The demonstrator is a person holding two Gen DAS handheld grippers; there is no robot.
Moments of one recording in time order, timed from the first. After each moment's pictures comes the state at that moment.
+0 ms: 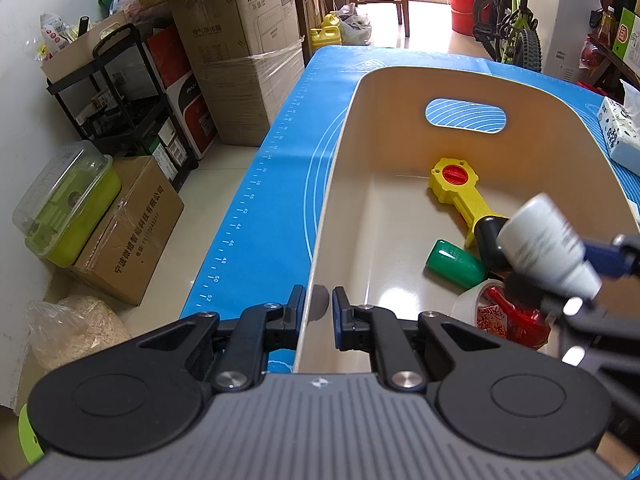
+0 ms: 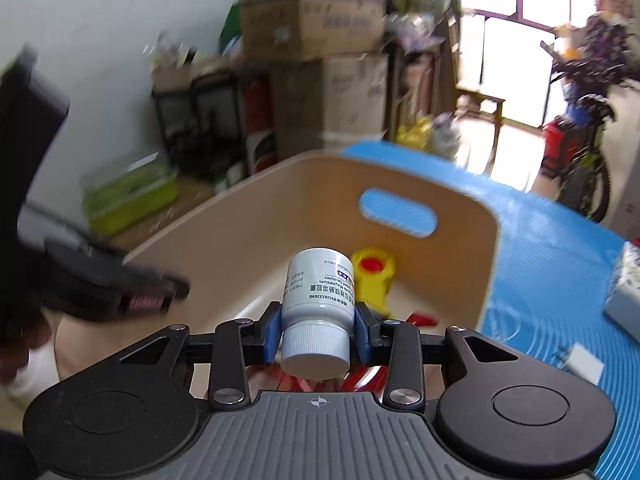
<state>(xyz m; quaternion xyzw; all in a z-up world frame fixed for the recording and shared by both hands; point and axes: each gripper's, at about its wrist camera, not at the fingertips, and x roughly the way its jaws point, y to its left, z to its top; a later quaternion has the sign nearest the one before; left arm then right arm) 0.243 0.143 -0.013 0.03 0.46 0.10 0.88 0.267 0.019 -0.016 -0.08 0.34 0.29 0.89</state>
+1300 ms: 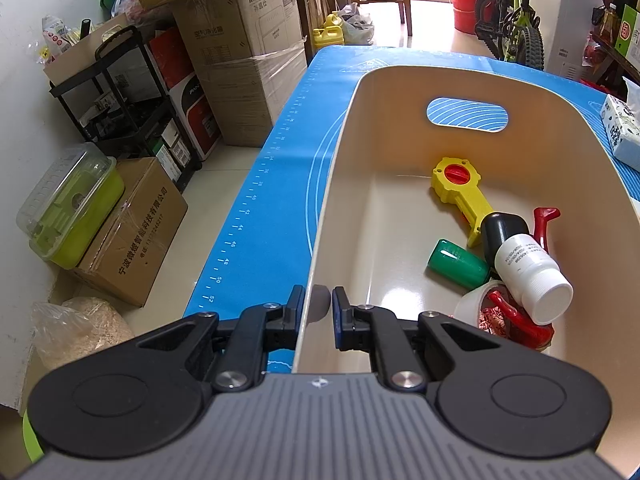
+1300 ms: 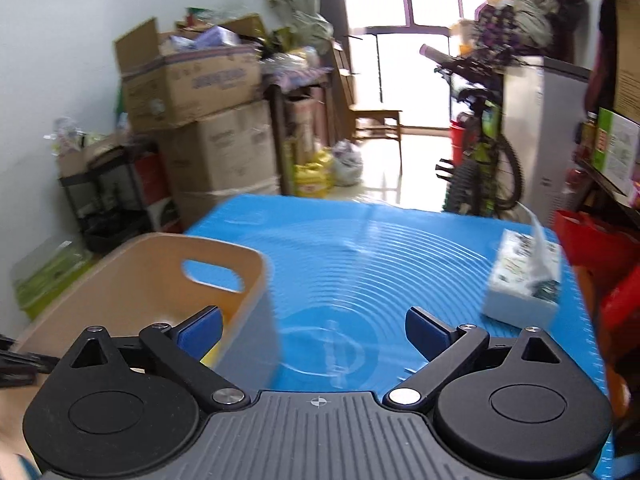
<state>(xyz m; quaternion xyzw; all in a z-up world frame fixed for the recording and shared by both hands) 0.242 0.140 -0.012 0.03 0.46 0.10 0.88 0.324 -0.120 0.006 0.01 0.29 0.15 0.94</state>
